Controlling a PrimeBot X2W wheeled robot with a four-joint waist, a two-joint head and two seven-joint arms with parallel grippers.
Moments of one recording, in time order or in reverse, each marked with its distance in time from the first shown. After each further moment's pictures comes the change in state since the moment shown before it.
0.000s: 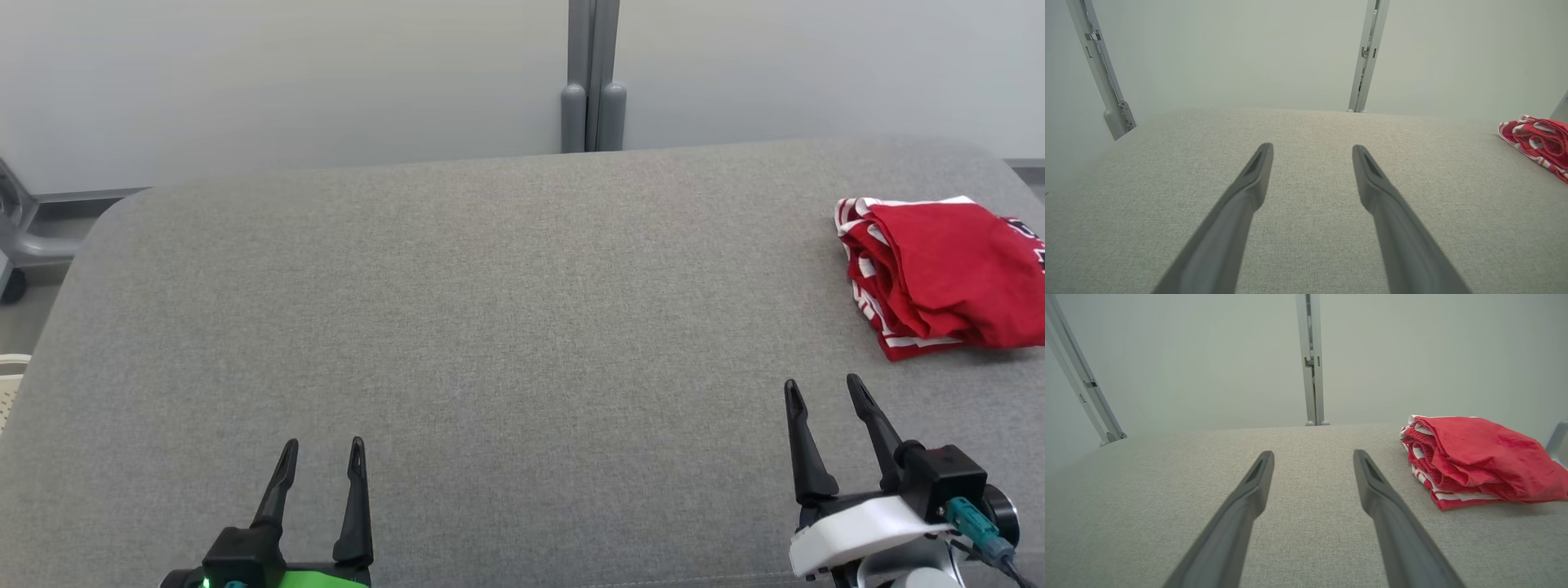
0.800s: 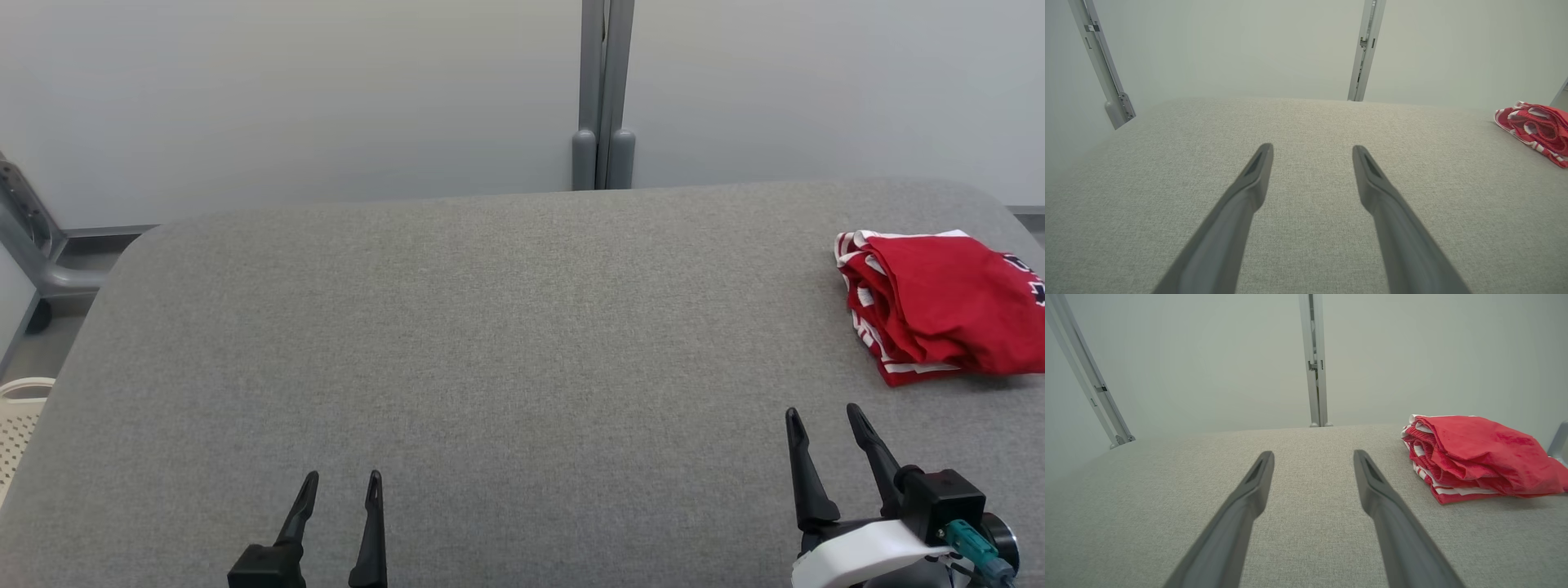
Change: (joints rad) left arm 0.022 -0.001 -0.025 0.092 0.001 -0.015 0.000; right arm 0.060 0.011 -0.022 0.006 0.008 0.000 0.000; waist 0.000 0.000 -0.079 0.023
